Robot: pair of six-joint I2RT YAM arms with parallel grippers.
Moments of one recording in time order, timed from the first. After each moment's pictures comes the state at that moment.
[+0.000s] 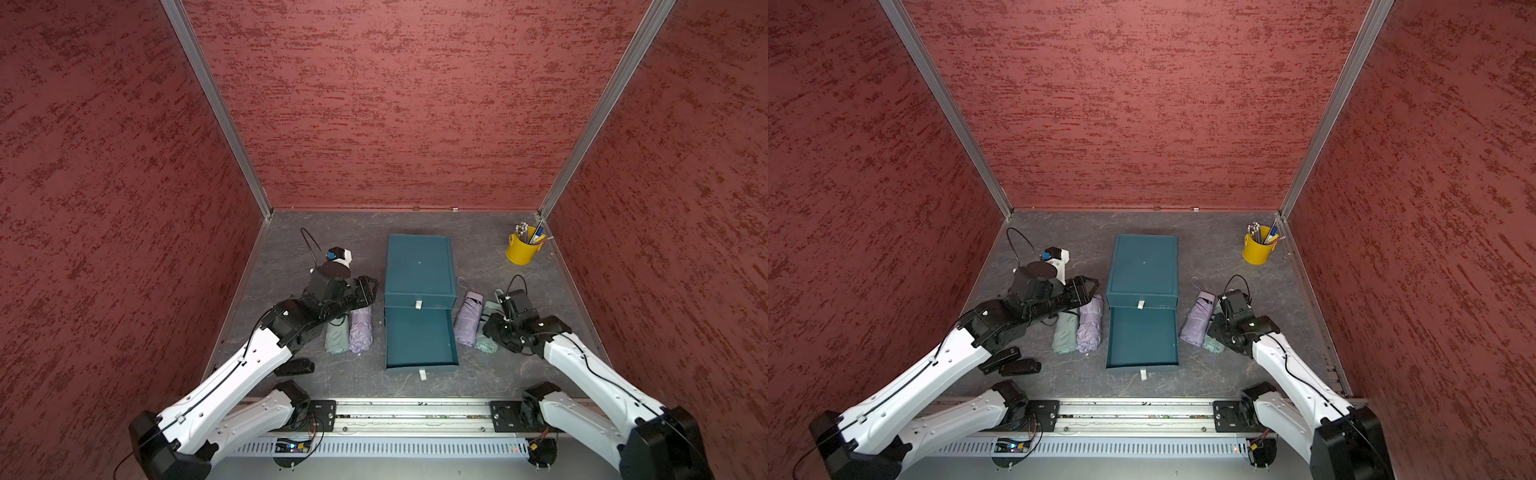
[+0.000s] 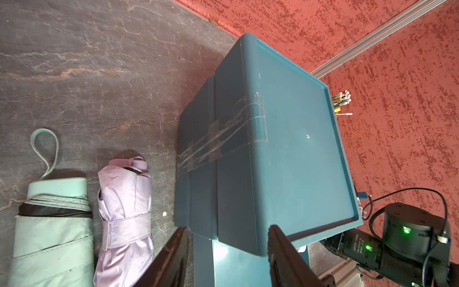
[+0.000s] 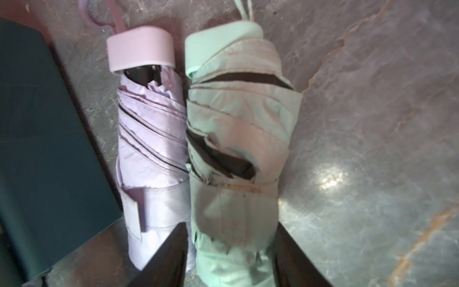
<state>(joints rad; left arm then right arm) -0.66 0.95 0.93 -0.58 -0.04 -0.79 0.32 0.97 0.54 -0.72 0.00 0.84</state>
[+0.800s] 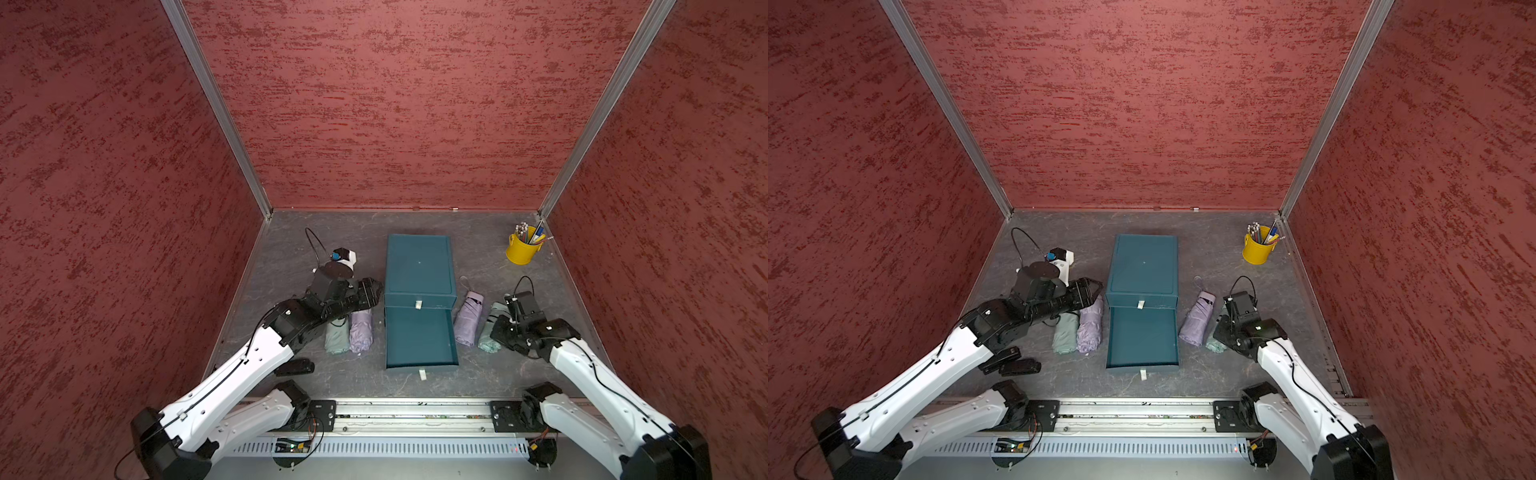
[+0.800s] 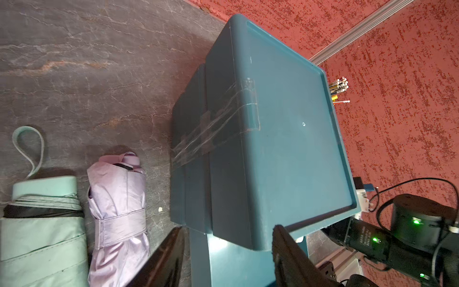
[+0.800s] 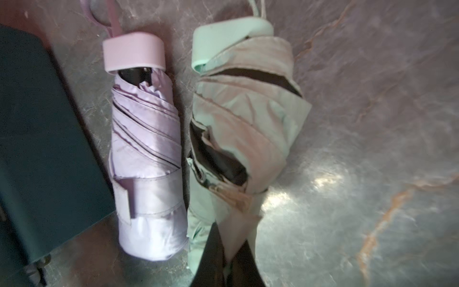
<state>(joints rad) -0.67 0.95 0.94 -0.59 -0.02 -0.77 0.28 0.88 0.60 -0.85 0.02 0.79</state>
